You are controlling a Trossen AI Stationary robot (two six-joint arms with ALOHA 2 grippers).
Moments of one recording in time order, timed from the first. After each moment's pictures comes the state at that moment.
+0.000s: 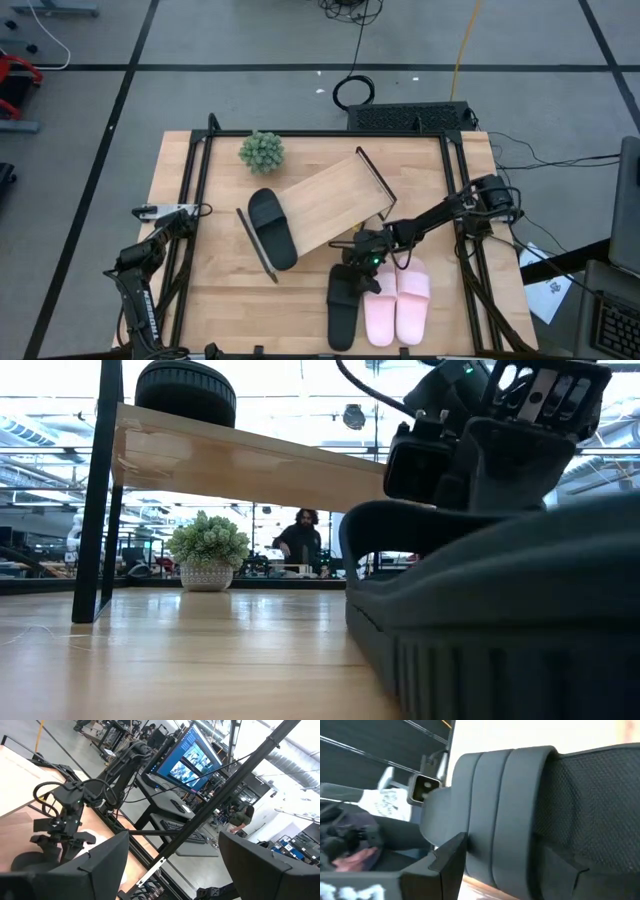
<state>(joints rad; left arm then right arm) -1.15 2.14 2.14 0.35 -1.57 -0.38 0.23 1.85 0.72 0.50 -0.62 0.68</state>
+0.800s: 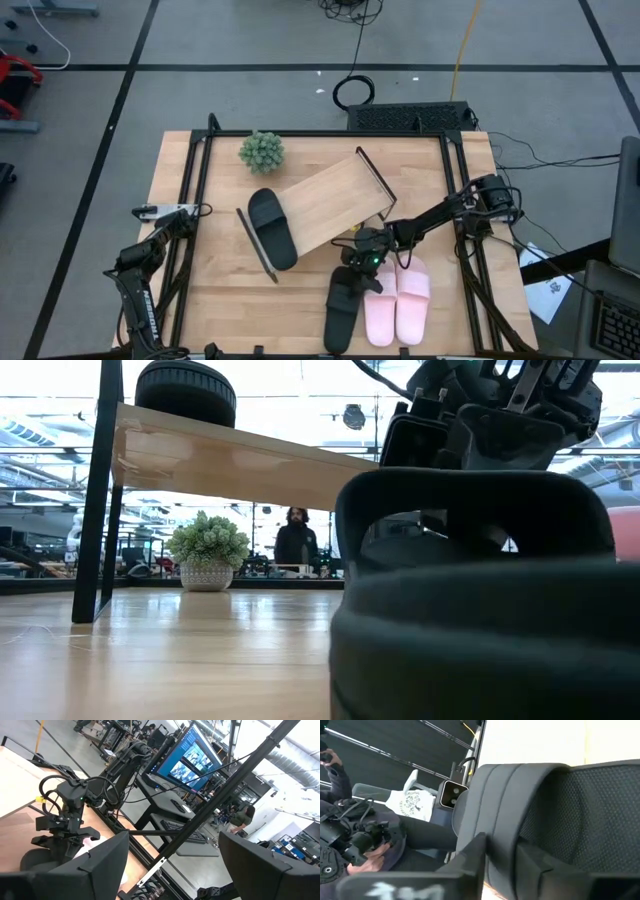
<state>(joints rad) -1.15 2.14 2.14 0.35 -1.57 -0.37 0.23 1.84 0.72 0.60 -0.69 0.72</state>
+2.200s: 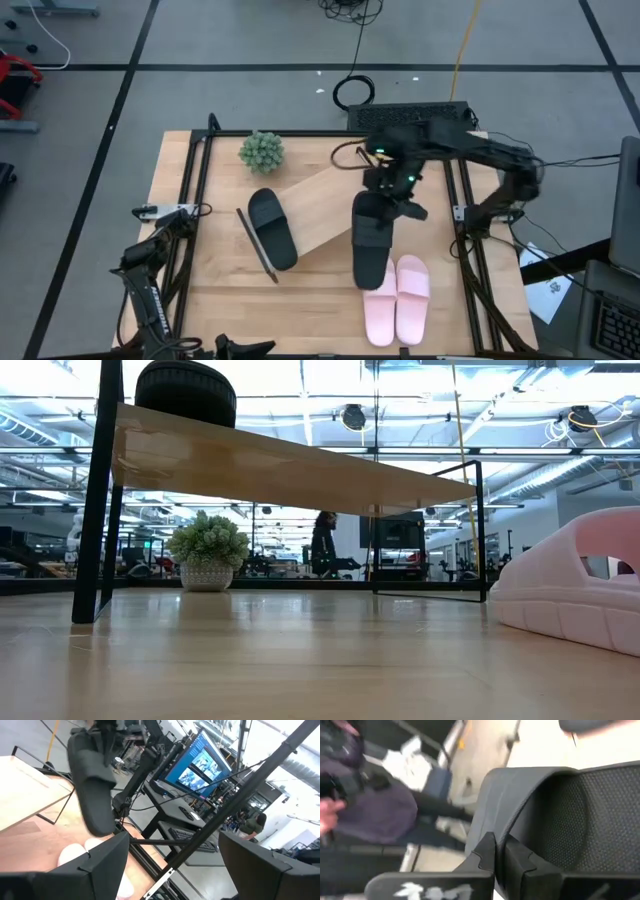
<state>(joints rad) -1.09 2.14 2.14 0.35 -1.57 -0.35 -0.15 1.60 1.88 -1.42 -0.86 -0.12</state>
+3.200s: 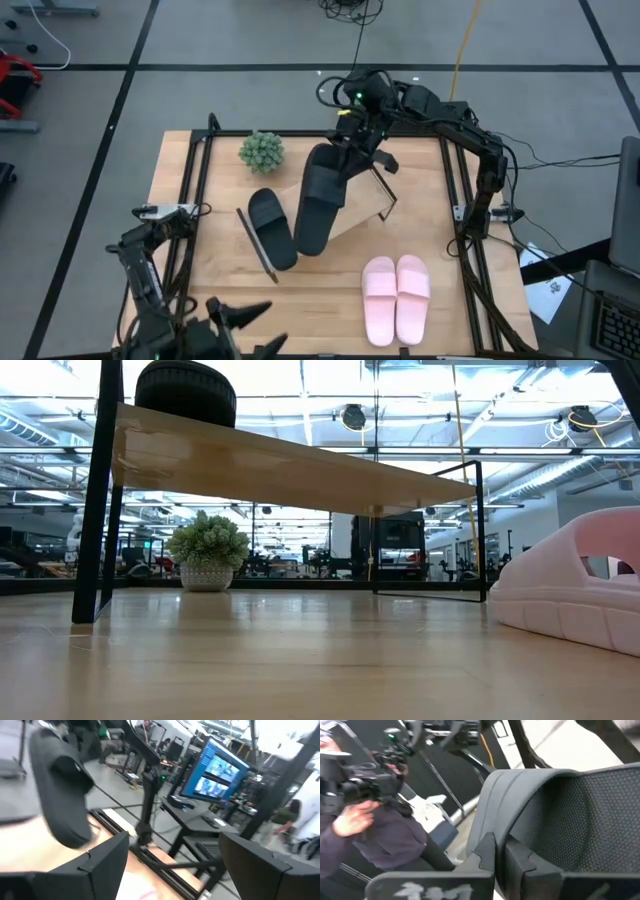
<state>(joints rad) -1.01 2.01 2.14 0.37 -1.57 0.02 -0.35 1.83 2.17 -1.02 -1.24 -0.19</state>
